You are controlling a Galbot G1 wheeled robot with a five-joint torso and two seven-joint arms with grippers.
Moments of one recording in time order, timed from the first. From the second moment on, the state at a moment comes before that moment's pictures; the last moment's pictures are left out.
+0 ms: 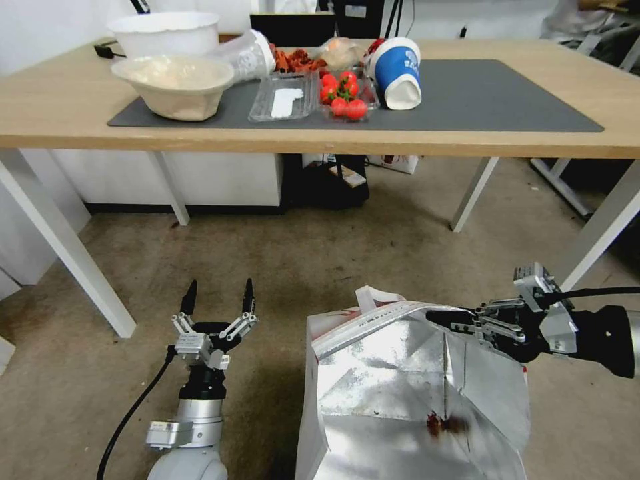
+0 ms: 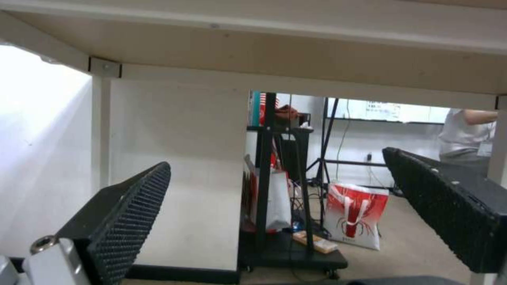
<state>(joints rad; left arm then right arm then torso) 1.69 -1.39 -0.40 -2.08 -0.19 -0.53 -0.09 -2.00 0.47 1.46 2.43 1.31 -0.73 -0.59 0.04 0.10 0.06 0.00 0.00</state>
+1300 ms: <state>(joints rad) 1.69 -1.40 -0.39 -2.06 -0.16 -0.54 -0.08 -1.98 0.47 1.45 2.43 1.29 -0.73 -0.59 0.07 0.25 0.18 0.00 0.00</state>
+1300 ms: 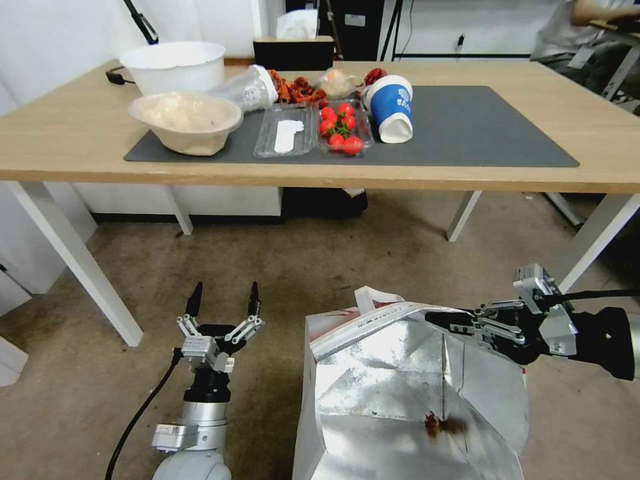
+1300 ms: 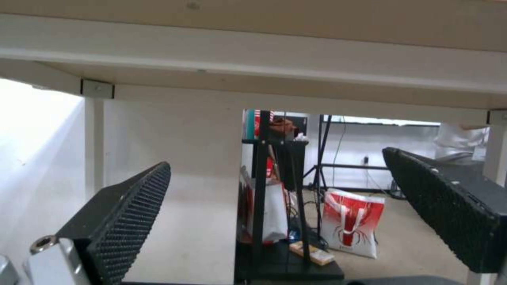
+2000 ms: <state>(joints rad) 1.68 -1.40 -0.39 -2.06 -0.16 -0.53 -0.09 -1.97 0.46 1.45 2.43 1.30 -0.73 -0.59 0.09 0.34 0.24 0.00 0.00</state>
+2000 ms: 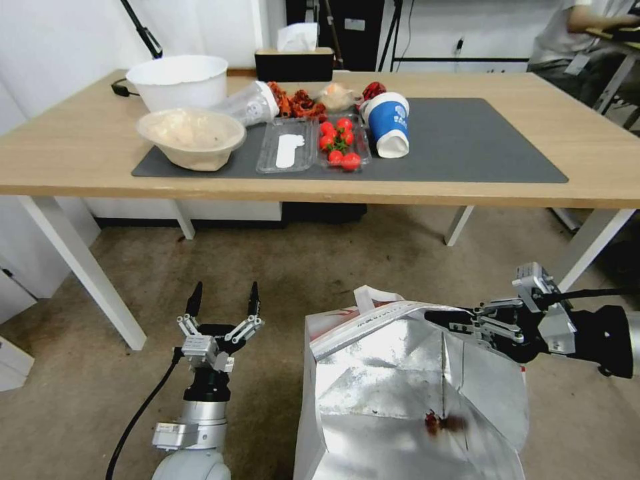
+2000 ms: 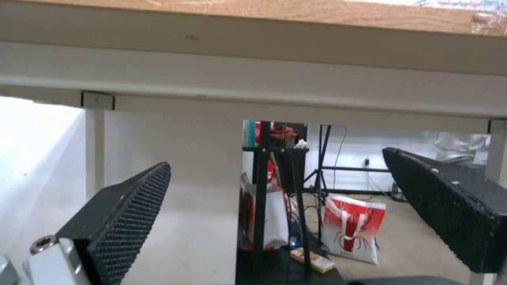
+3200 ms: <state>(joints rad) 1.69 -1.40 -0.39 -2.07 -0.16 -0.53 -0.08 -1.97 0.45 1.45 2.43 1.30 -0.73 -0.59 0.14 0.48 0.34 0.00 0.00</state>
